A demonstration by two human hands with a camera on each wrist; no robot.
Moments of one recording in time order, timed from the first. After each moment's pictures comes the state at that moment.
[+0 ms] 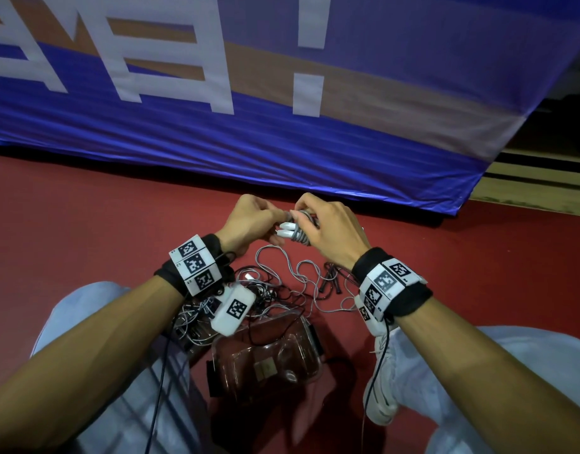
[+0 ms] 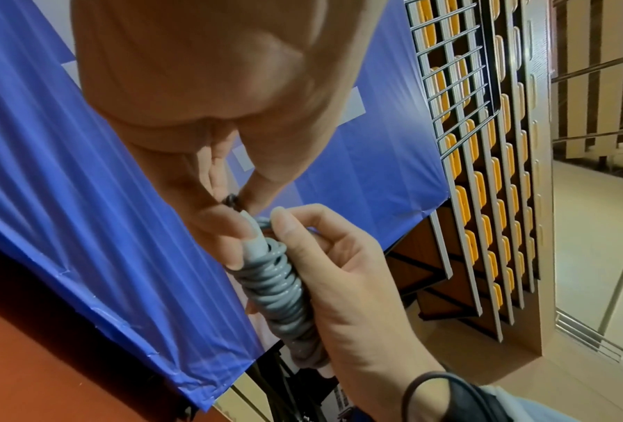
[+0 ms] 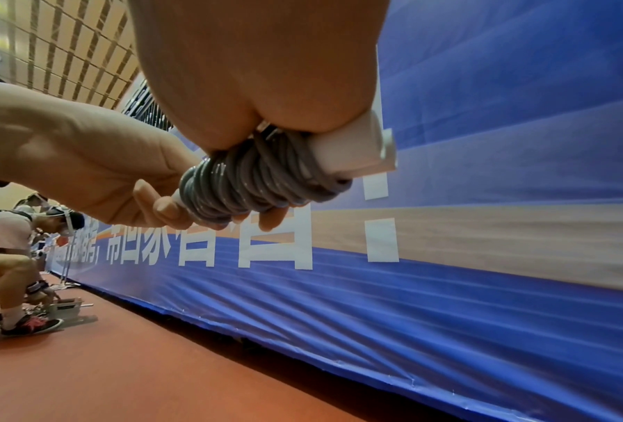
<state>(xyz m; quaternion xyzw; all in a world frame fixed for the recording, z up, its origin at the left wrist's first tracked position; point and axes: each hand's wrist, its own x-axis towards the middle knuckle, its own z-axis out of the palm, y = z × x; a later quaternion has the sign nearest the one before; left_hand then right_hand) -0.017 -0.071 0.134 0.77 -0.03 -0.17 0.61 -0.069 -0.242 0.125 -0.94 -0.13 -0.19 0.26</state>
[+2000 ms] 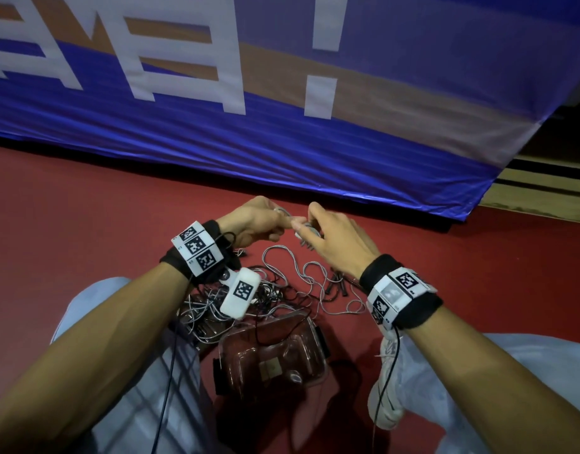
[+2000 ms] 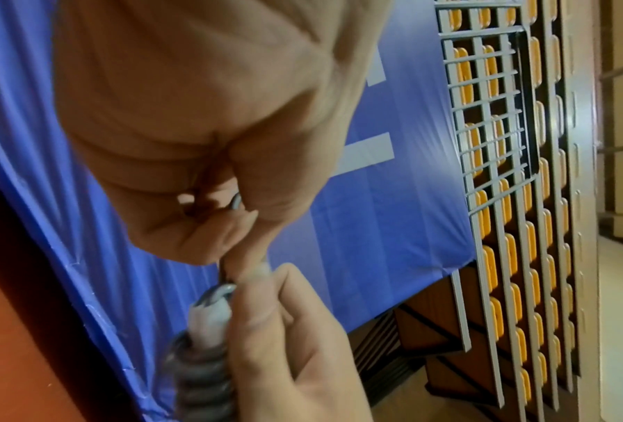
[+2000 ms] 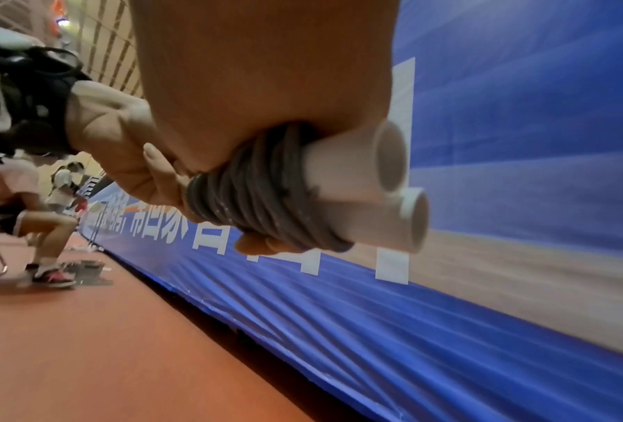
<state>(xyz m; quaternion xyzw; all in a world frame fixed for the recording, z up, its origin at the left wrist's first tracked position) 0.000 -0.059 0.134 0.75 -0.07 -0.29 0.59 -0.071 -0.236 0.118 -0.97 -0.12 -0.09 0.21</state>
